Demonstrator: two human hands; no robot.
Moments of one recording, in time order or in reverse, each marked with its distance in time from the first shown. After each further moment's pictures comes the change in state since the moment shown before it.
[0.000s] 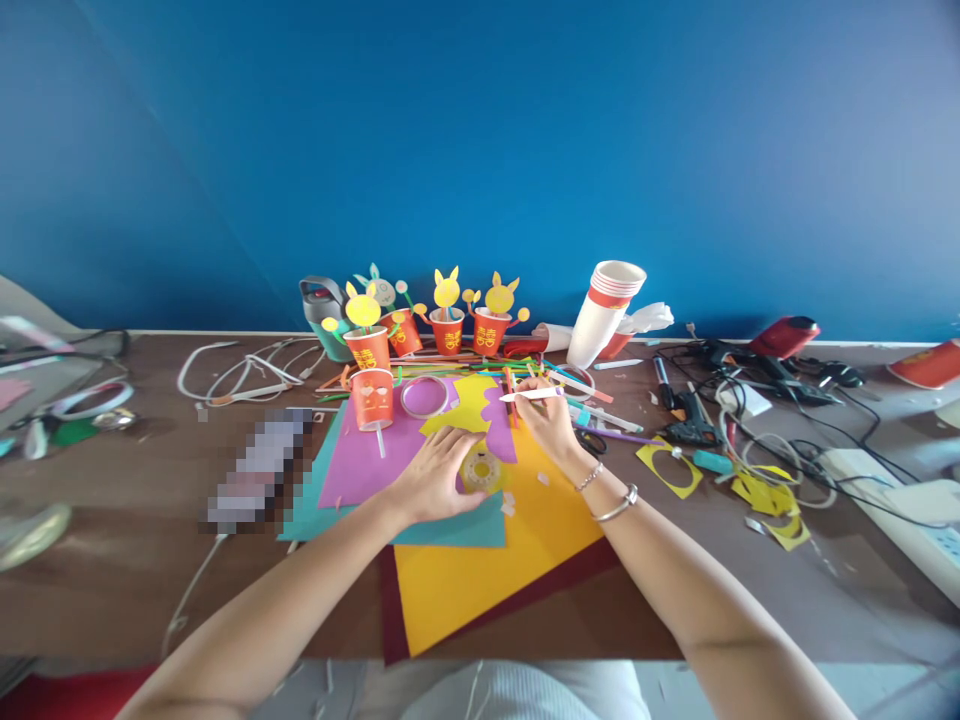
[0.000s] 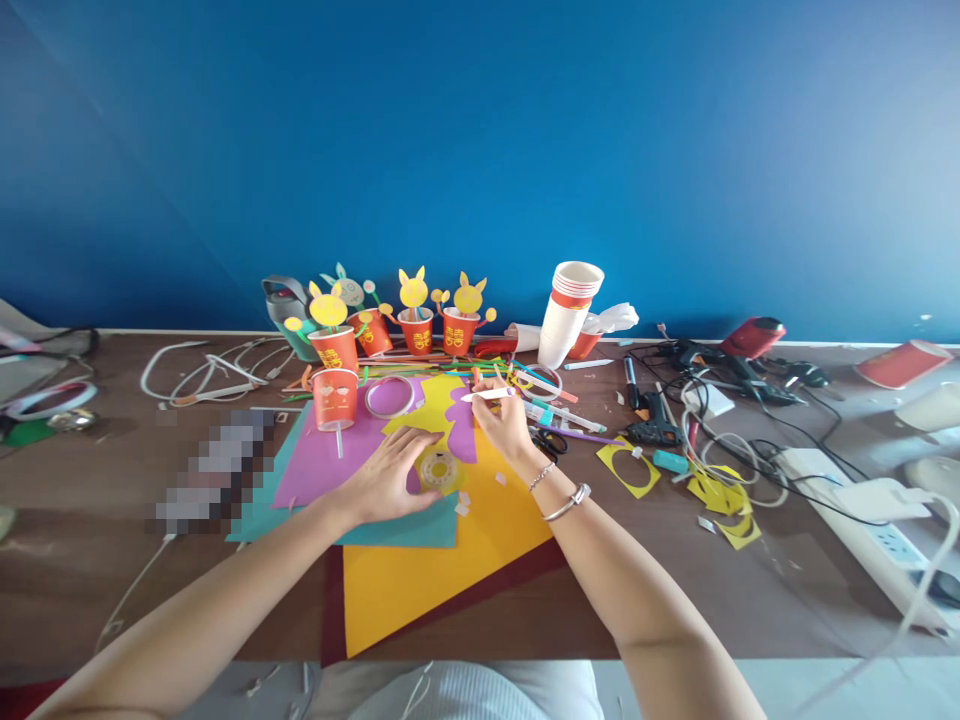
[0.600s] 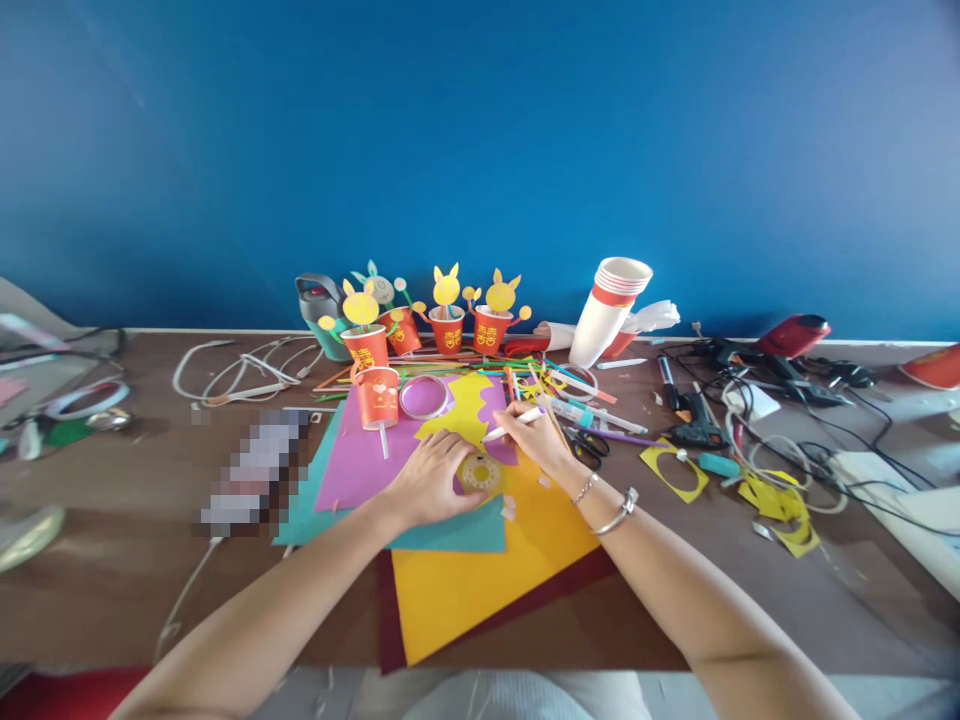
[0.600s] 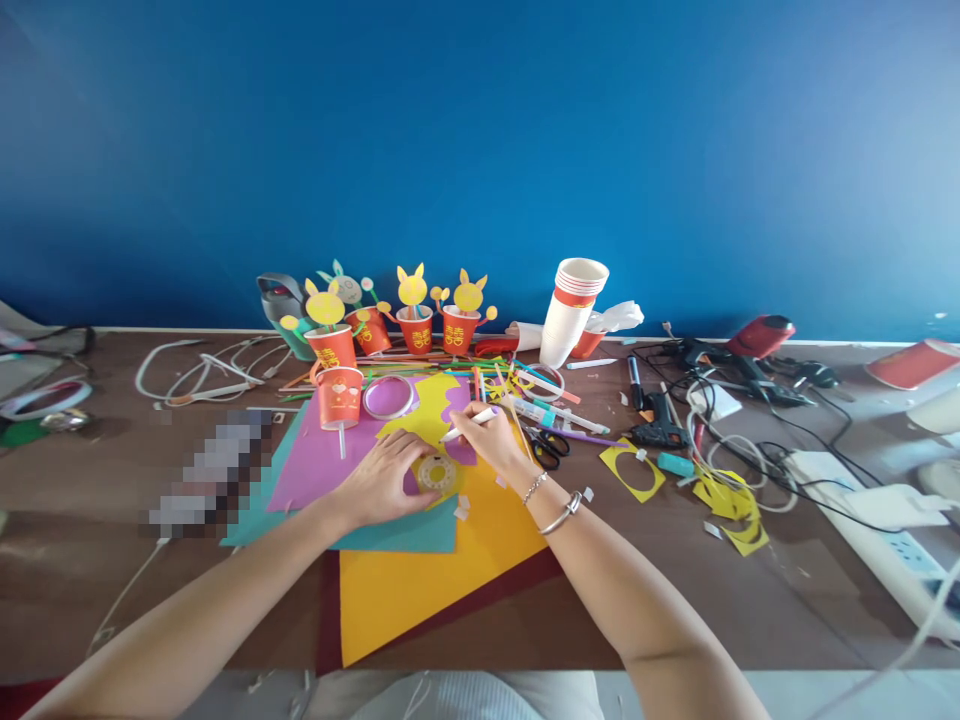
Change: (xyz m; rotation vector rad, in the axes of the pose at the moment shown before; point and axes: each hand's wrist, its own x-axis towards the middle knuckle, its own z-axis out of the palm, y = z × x) left_hand 0.000 0.001 -0.003 0.090 -0.044 -0.061; right_hand -0.012 0.004 0.017 0.095 -0.173 0.355
